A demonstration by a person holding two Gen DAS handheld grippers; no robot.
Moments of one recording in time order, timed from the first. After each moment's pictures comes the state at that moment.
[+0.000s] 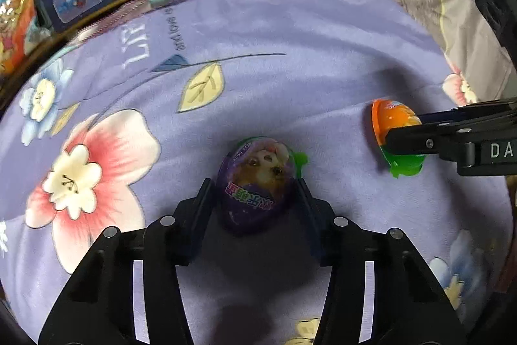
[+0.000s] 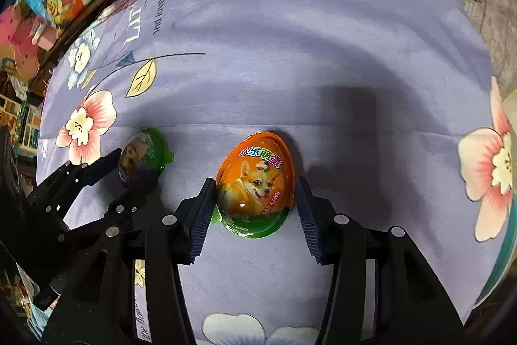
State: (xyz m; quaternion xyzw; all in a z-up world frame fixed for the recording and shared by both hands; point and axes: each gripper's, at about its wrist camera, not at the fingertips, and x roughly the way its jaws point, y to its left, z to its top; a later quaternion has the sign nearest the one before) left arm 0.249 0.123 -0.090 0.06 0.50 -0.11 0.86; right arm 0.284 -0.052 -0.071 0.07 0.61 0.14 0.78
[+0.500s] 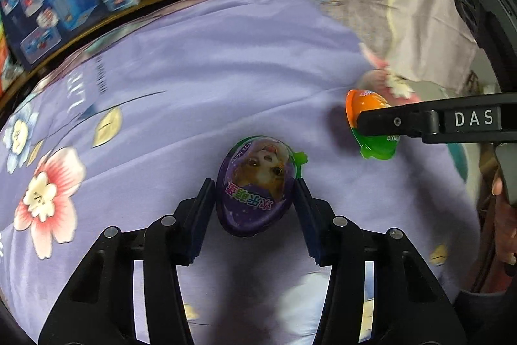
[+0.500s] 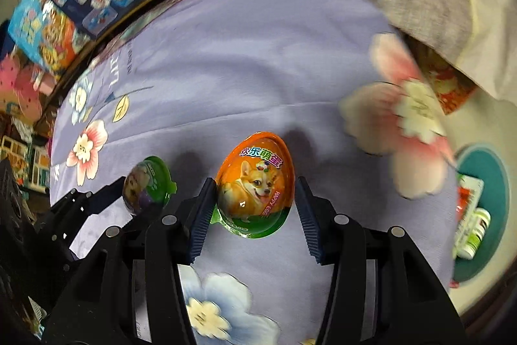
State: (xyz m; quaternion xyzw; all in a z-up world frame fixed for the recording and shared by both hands) left arm 0.208 0.011 -0.049 0.08 0.48 -0.17 0.86; right arm 0.240 -0.173 -0.038 0.14 0.57 0.10 0.81
